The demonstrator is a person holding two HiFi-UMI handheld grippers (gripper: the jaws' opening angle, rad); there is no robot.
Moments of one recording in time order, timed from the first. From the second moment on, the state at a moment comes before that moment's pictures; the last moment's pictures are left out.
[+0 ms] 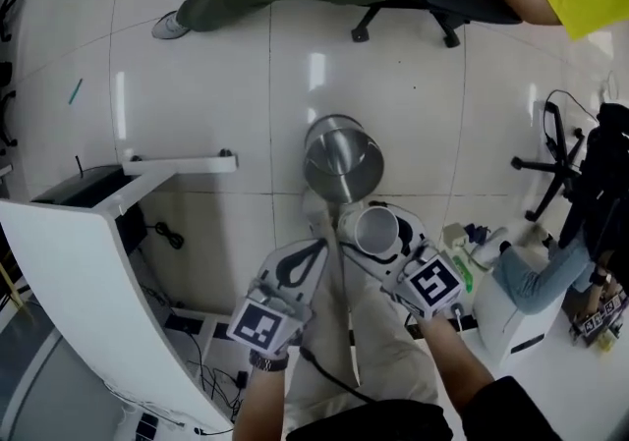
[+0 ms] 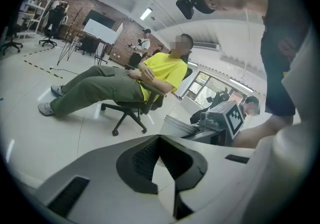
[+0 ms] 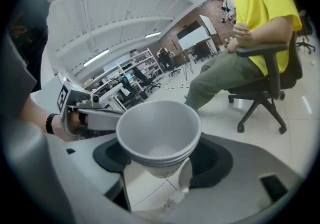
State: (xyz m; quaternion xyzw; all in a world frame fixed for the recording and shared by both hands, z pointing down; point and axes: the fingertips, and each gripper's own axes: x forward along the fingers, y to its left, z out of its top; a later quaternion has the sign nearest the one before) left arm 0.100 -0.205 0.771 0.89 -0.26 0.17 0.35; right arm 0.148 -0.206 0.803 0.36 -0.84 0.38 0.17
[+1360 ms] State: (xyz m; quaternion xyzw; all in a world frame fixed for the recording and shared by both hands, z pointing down) left arm 0.042 -0.191 0.917 0.86 -0.27 0.16 0.39; right arm 0.123 -0.173 1.232 0.28 -0.71 0.48 0.42
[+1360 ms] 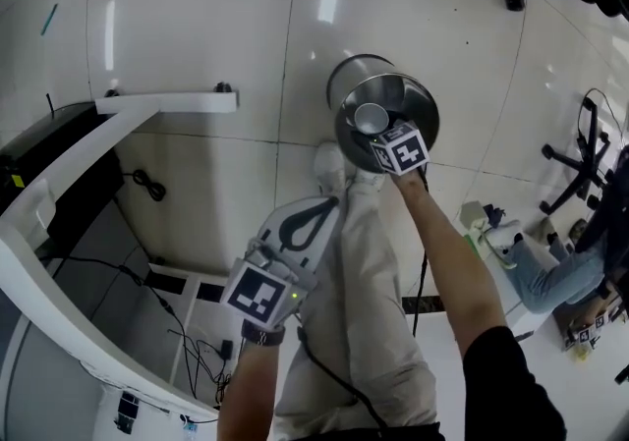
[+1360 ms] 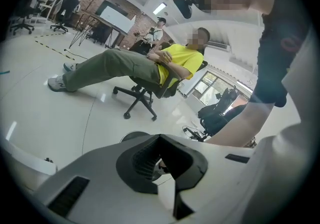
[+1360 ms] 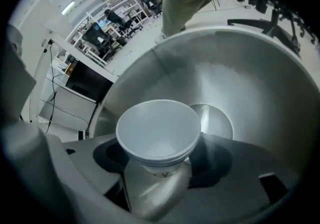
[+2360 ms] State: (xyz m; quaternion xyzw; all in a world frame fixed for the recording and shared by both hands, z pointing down) left arm 0.008 -0.189 0.957 0.84 -0.31 0.17 0.42; right arm 0.104 -0.145 1.349 0.22 -0.65 0.54 0.49
